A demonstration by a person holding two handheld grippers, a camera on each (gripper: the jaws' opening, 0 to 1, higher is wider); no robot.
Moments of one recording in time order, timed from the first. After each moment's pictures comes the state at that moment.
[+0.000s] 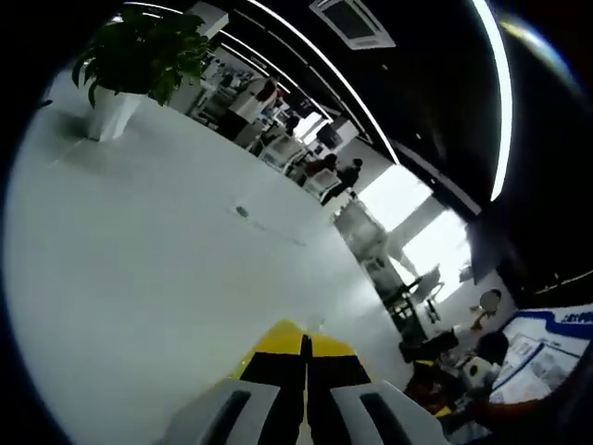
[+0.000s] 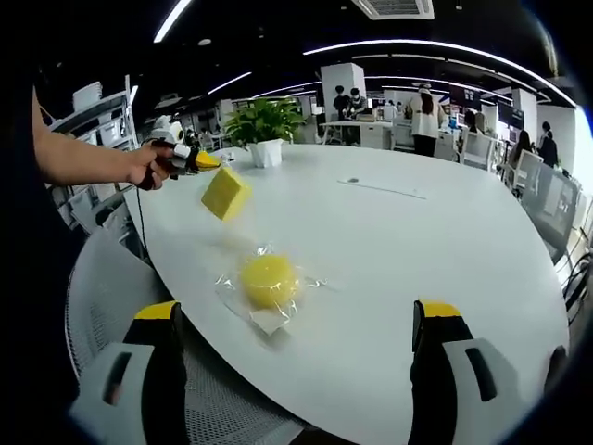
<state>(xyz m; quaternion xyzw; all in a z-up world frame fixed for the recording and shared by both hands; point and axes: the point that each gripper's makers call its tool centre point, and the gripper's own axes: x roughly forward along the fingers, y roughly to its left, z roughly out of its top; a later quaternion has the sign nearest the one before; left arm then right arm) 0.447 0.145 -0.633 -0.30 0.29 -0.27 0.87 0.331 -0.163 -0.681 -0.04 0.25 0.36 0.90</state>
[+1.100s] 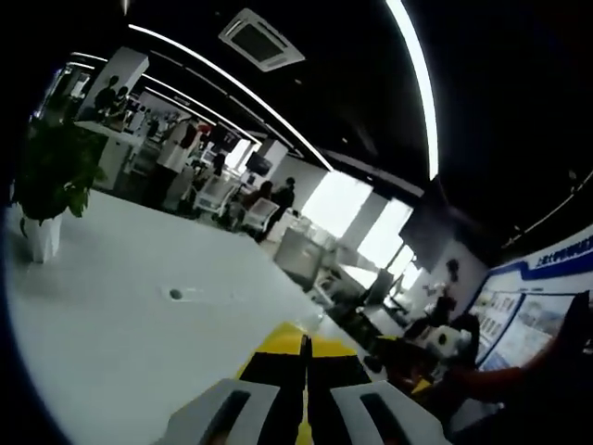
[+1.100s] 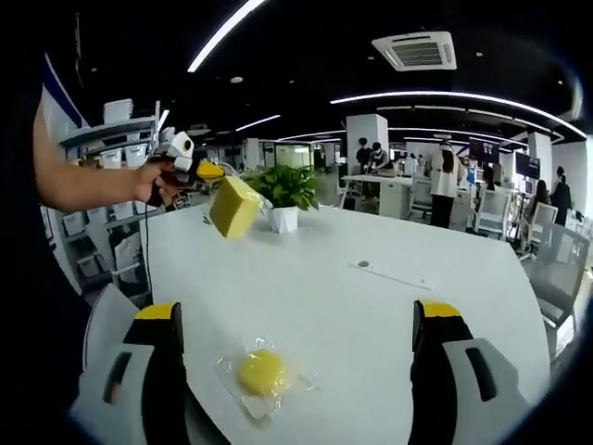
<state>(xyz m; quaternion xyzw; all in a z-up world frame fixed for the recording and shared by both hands) 0.448 0.117 -0.470 -0.23 0.18 -0.39 0.87 0.394 -0.126 -0.549 -0.04 0.12 0.43 0.90</state>
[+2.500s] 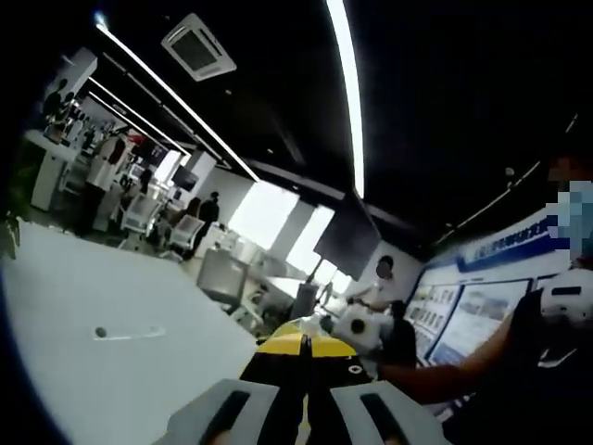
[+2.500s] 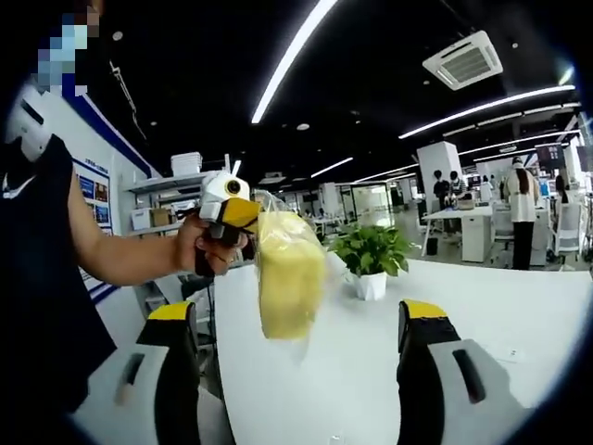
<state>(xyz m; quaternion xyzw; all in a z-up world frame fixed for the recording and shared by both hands) 0.394 0.043 -0.371 -0.24 0.11 -0.54 0.80 0.397 -0.001 -0.440 0.06 0.04 0.60 0.80</state>
